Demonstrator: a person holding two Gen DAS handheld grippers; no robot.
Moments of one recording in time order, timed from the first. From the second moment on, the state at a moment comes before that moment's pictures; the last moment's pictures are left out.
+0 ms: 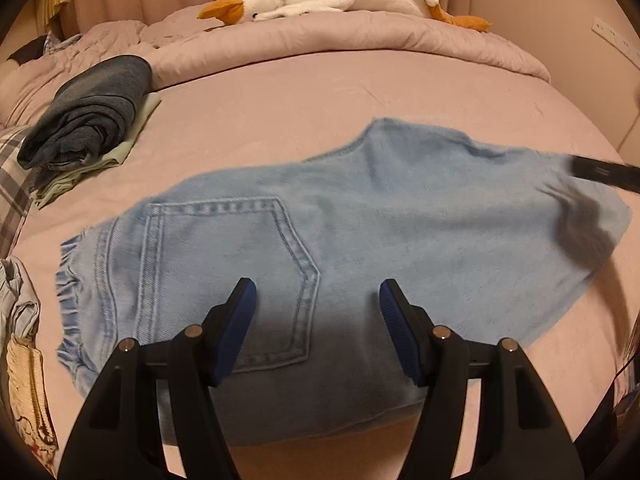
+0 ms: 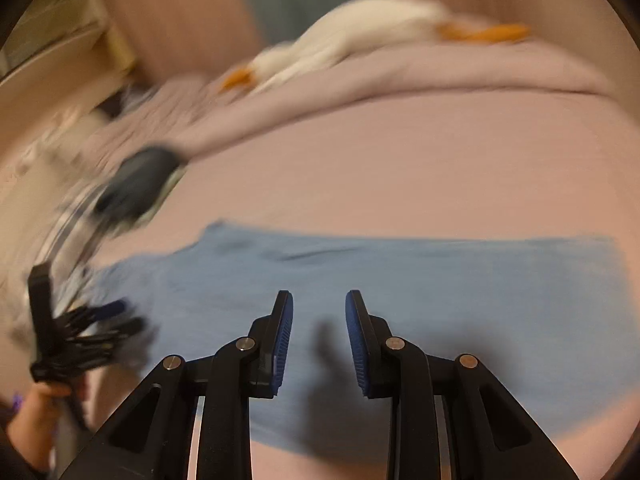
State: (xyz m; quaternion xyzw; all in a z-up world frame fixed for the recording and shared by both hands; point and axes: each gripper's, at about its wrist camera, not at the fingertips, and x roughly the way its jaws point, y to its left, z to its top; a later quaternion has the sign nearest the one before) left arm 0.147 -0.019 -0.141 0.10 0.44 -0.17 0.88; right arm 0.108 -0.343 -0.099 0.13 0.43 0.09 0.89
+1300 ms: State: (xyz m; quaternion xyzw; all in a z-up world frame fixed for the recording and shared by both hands) left arm 0.092 0.045 -0.144 0.10 0.45 -0.18 0.87; right arm 0.069 -0.232 -0.139 -0.18 0.49 0.22 0.83
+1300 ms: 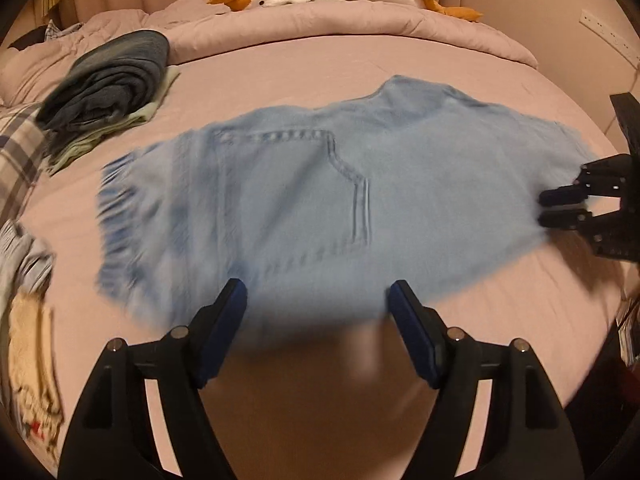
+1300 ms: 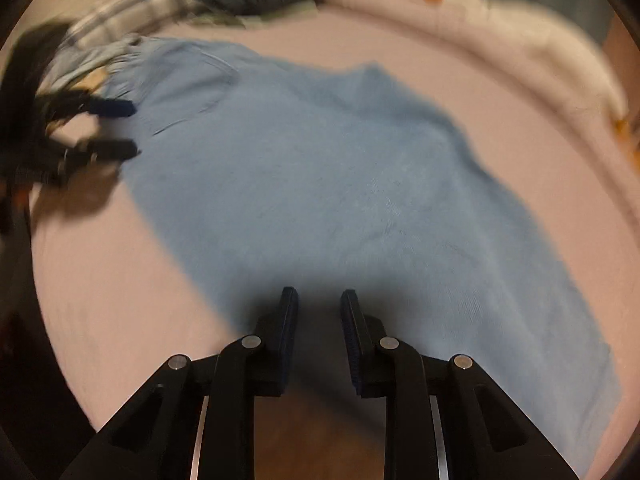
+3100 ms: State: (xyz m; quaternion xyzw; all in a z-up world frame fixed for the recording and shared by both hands) left arm 0.092 0.090 -0.094 -0.10 0.38 -0.11 0.91; right arm 0.076 -0.188 -0.111 -0.10 0.41 0.24 0.87
